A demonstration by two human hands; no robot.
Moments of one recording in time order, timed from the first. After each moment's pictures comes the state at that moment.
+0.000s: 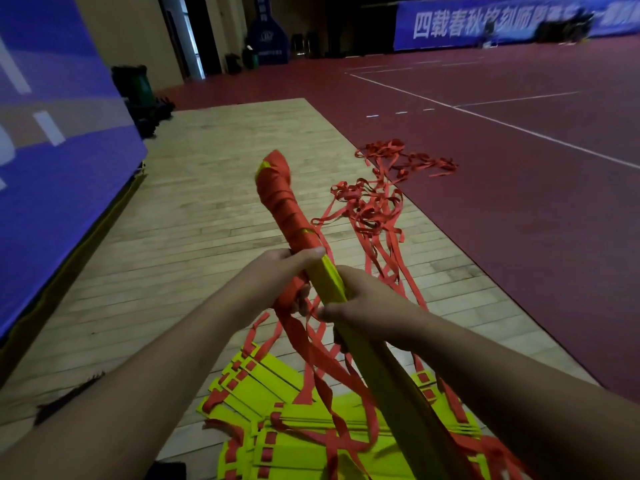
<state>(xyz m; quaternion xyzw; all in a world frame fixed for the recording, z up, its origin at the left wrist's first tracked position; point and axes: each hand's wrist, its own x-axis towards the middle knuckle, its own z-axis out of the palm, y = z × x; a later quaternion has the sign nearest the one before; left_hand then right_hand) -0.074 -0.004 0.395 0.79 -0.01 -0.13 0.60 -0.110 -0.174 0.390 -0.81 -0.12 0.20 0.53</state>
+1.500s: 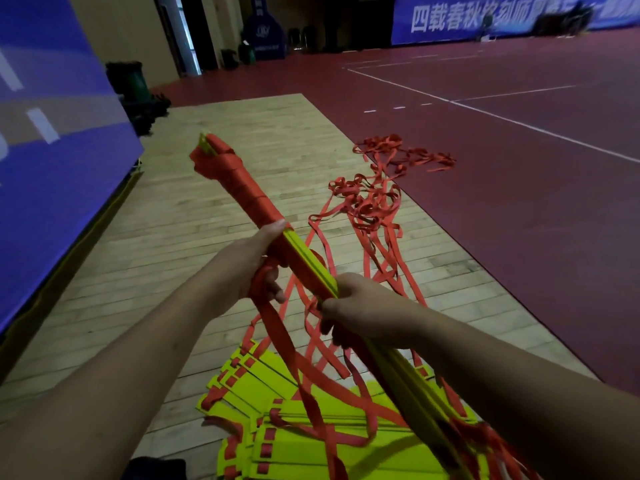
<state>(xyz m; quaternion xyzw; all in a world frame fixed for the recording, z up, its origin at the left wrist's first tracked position) -0.062 0.020 0.398 0.76 0.04 -0.13 0.63 -0.108 -0.173 0.385 -0.84 -0.11 0.25 0.48</state>
